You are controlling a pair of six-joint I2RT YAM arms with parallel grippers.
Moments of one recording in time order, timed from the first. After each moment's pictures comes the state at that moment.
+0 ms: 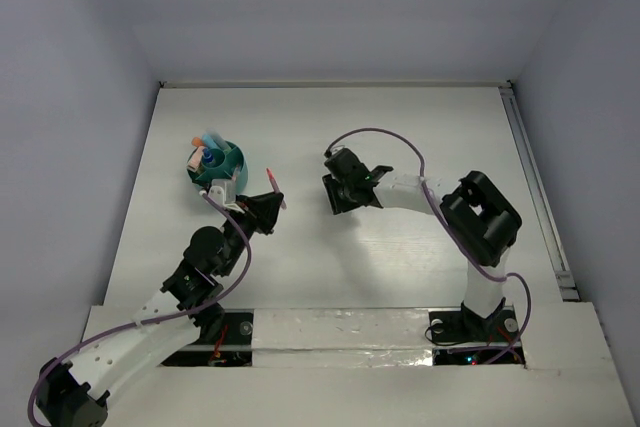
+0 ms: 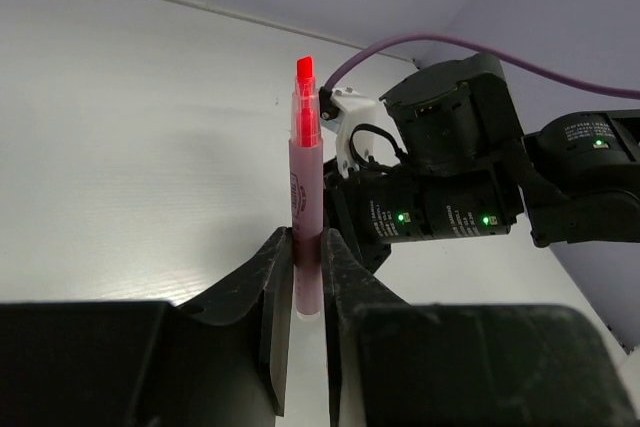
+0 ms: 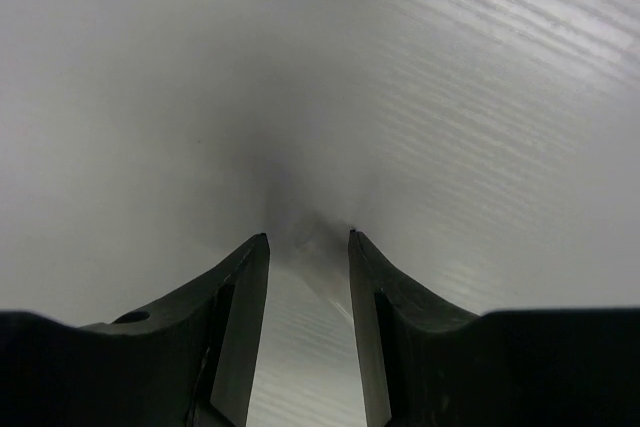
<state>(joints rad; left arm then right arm) -0.72 0.48 0.24 0.30 -0.26 -0.51 0.78 1.89 1.21 -0.30 0.15 0.38</state>
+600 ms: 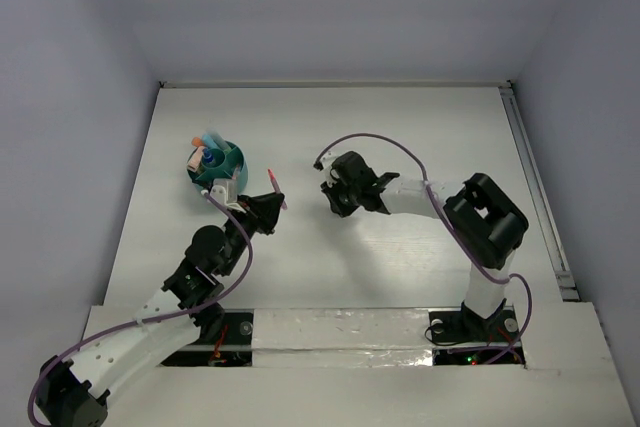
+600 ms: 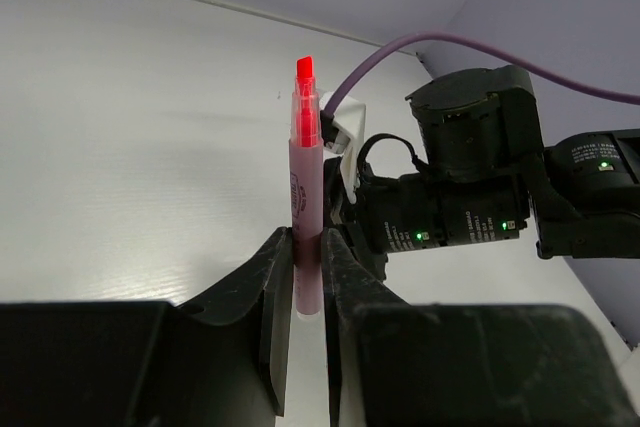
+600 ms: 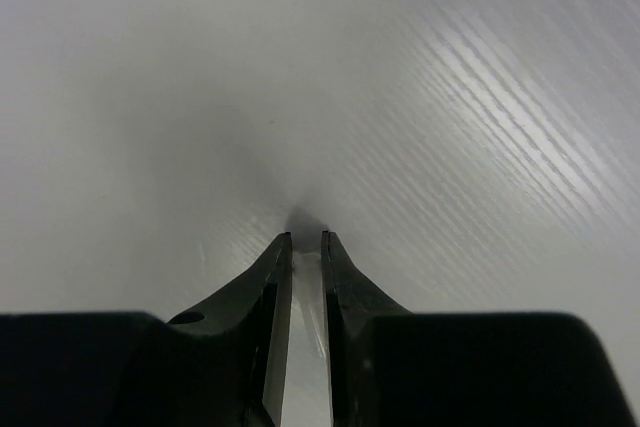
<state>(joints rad) -0.72 0.50 0.24 0.30 -0.25 -0.51 0.76 1.86 1.11 -0.12 -0.06 0.03</state>
